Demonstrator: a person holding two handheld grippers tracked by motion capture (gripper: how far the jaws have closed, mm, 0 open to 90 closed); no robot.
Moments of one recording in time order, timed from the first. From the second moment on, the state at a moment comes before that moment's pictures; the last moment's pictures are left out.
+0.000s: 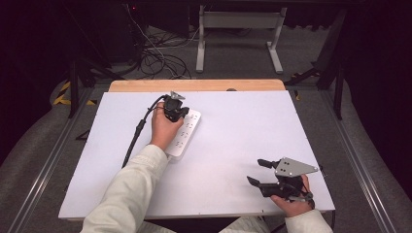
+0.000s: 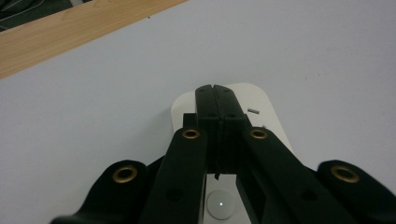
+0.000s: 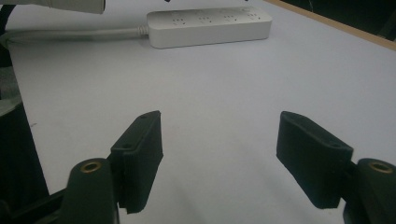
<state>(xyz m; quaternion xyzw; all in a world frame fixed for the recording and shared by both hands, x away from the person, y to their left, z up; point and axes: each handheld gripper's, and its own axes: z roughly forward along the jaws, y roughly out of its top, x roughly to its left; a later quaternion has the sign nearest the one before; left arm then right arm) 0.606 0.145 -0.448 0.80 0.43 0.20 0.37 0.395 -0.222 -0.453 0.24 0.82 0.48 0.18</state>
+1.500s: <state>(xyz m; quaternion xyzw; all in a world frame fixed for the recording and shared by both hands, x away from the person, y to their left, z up) 0.612 0.138 -0.460 0.81 0.43 0.21 0.34 0.394 -0.223 -0.453 0.24 0.82 0.49 0.18</state>
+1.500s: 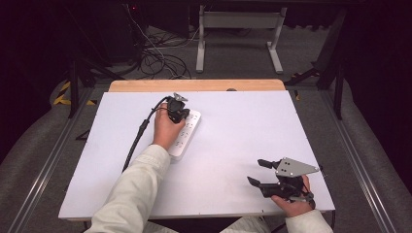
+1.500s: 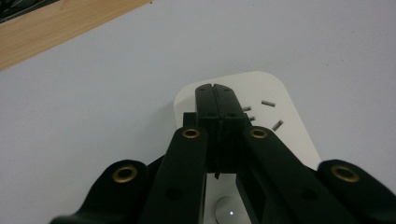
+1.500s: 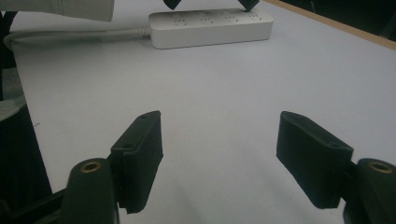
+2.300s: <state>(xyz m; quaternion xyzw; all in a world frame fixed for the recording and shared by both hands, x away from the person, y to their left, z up) 0.614 0.139 -0.460 0.80 0.45 0.19 0.34 0.394 -0.223 -0.453 0.24 0.82 0.49 0.18</state>
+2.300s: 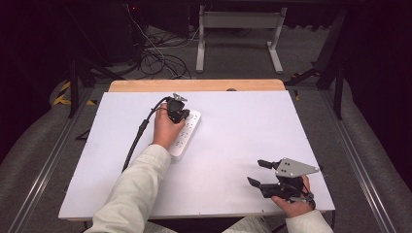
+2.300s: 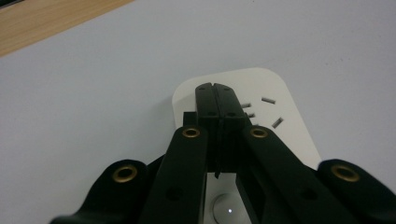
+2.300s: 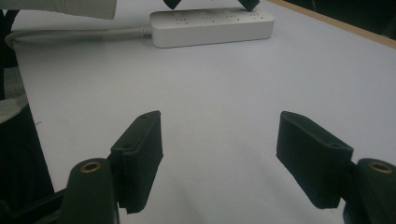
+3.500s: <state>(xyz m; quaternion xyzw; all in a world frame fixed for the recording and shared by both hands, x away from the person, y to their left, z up) 0.483 0.188 -0.378 0.78 0.32 0.23 0.48 0.394 -0.224 -0.453 0.26 0.82 0.48 0.19</state>
